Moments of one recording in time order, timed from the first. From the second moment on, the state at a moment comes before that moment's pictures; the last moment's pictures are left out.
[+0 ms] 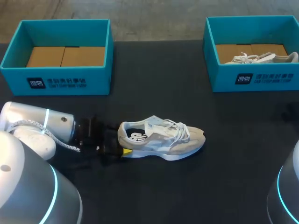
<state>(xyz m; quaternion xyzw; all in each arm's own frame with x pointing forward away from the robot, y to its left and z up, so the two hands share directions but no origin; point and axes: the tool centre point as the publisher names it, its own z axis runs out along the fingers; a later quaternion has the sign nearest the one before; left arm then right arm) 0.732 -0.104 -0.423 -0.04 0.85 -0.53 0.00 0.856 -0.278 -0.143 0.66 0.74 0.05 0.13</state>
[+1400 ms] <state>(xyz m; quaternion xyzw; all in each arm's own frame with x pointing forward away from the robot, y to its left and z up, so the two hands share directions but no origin) 0.732 -0.104 -0.422 -0.03 0.85 -0.53 -0.01 0.839 -0.239 -0.144 0.70 0.70 0.04 0.12</state>
